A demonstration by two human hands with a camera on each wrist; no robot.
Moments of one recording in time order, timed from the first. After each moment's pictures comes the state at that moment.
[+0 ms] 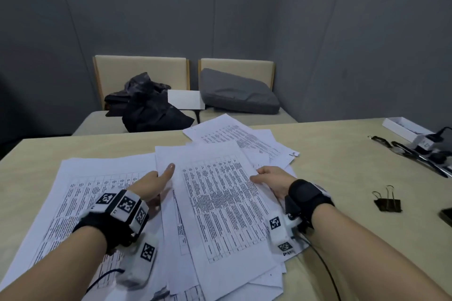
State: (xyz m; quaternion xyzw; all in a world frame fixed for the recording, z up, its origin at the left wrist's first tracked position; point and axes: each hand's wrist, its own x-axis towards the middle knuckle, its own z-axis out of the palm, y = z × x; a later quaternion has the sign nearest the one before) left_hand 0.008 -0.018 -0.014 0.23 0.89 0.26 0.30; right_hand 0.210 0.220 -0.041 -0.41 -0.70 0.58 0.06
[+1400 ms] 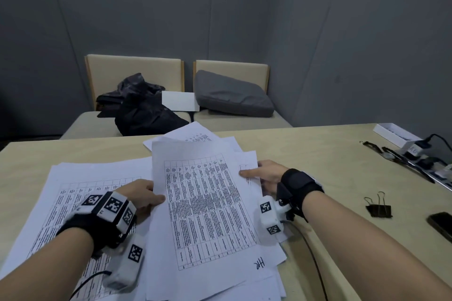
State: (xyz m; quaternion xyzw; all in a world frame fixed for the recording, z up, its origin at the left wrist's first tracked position) left_hand -0.007 -0.027 -0.007 0.30 0.87 0.21 0.33; right_hand 0.191 0.233 -0.013 -0.40 -0.68 0.61 0.03
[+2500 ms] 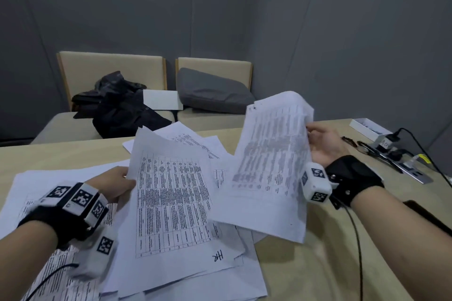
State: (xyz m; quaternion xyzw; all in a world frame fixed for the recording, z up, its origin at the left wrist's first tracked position) left_hand -0.022 -0.016 0.011 0.24 0.84 0.34 0.35; right_hand 0.303 0.268 0.084 -0.31 -0.41 0.80 0.30
